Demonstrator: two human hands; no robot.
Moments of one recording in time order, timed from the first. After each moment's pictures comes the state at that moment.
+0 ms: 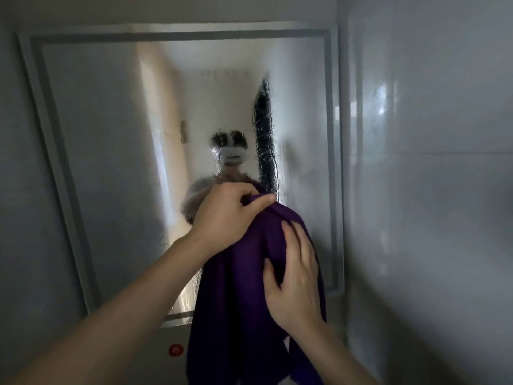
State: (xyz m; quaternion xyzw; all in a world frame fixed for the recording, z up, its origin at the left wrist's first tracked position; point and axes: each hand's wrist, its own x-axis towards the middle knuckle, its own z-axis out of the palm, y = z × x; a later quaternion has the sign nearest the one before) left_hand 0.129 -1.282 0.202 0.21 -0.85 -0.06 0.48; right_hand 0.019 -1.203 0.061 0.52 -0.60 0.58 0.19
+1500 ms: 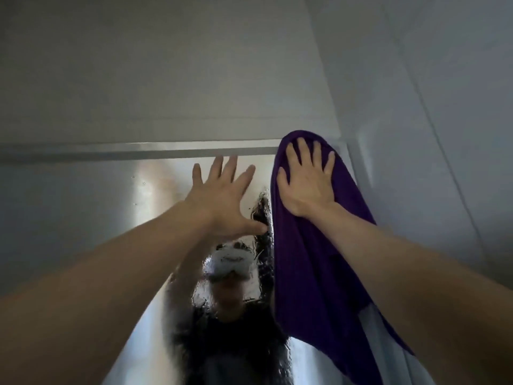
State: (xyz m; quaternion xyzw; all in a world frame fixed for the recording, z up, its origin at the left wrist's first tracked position) left_hand 0.029 -1.449 0.452 0.31 -0.81 0.37 0.35; right_hand -0.173 -1.399 0.459 0.43 -0.63 0.40 0.50
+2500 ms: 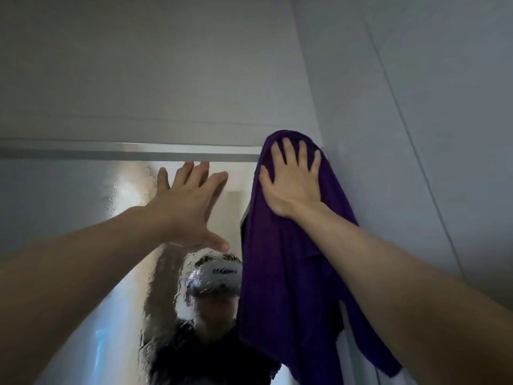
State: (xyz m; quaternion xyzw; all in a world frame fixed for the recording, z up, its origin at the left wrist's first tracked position) left_hand 0.023 -1.459 0.457 0.32 -0.80 0.34 0.36; right_hand -0.198 -1.393 0.481 0.44 -0.63 0.38 0.52
